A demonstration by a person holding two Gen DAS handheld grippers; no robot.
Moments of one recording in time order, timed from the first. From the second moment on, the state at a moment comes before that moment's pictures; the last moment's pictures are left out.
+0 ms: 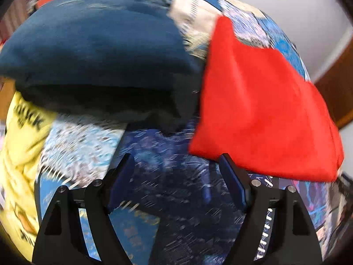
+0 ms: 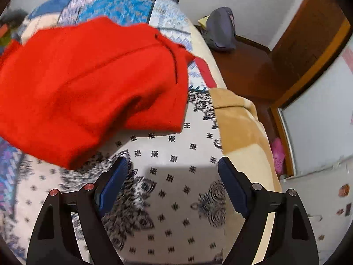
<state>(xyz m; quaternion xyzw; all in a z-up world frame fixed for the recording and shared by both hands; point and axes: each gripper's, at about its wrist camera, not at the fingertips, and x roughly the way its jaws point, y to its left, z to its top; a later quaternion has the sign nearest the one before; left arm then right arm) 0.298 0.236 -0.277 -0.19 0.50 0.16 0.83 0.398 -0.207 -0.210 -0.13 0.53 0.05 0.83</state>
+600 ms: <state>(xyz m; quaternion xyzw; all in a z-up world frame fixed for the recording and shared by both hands) 0.307 0.194 -0.292 -0.40 0.47 0.02 0.79 0.389 -0.136 -0.154 -0.09 0.46 0.16 0.87</state>
